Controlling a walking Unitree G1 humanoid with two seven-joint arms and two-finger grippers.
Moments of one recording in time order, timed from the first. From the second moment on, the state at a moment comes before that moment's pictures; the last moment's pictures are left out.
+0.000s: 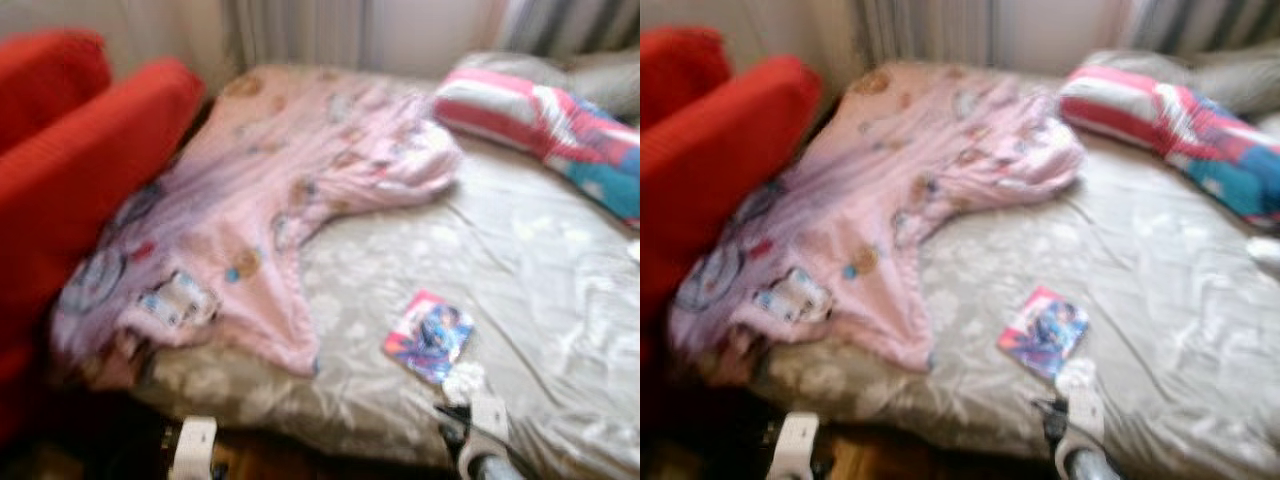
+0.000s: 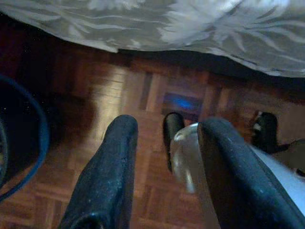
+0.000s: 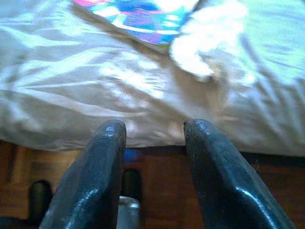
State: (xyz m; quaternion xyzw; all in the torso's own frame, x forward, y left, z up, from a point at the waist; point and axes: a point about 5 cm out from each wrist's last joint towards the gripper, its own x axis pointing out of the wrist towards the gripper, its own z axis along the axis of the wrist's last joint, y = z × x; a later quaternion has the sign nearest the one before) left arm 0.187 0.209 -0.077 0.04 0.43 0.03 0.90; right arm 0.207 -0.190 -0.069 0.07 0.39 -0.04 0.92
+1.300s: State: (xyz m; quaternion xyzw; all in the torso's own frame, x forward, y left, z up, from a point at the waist) left arm 0.238 0.215 0.009 0.08 0.06 0.00 0.99; right arm 0.251 -0.191 -0.003 0.05 0.08 0.00 1.00
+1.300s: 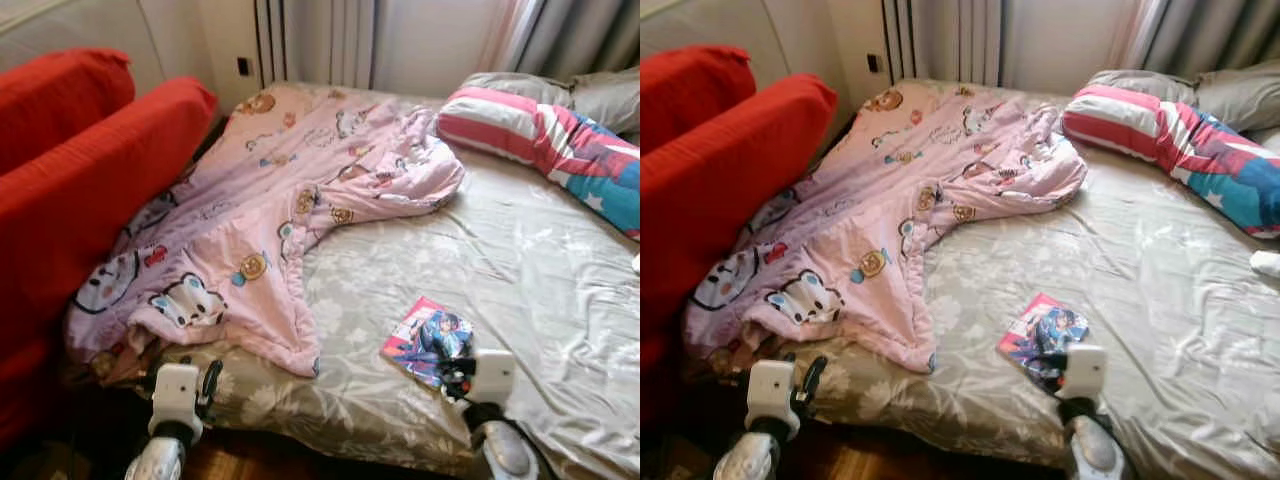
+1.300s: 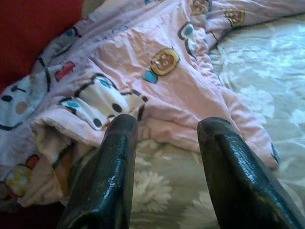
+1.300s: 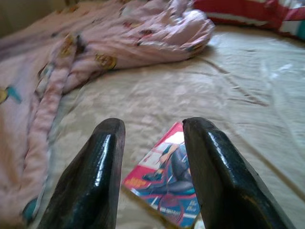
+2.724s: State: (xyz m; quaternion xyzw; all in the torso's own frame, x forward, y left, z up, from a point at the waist) left arm 0.253 0.206 0.014 0.05 0.07 0.01 1.00; right arm 0.252 -0.189 -0.004 0.07 0.08 -0.02 0.99
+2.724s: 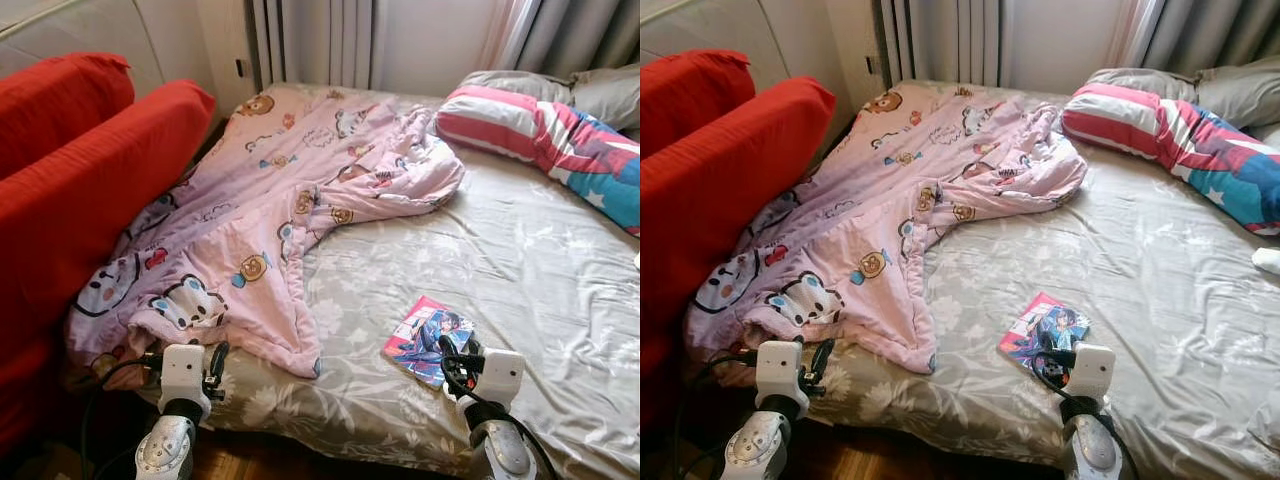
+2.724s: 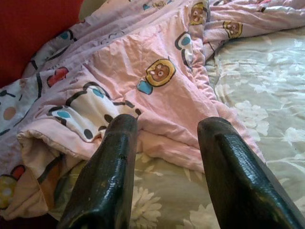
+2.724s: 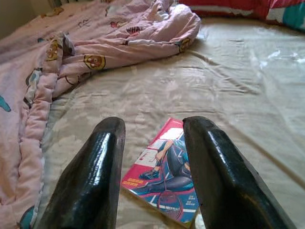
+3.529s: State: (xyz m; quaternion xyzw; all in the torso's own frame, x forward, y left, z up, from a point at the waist) left arm 0.257 0.201 0.018 0.04 0.06 0.00 1.00; right arm 0.260 -0.195 0.001 0.06 0.09 -0.03 0.99
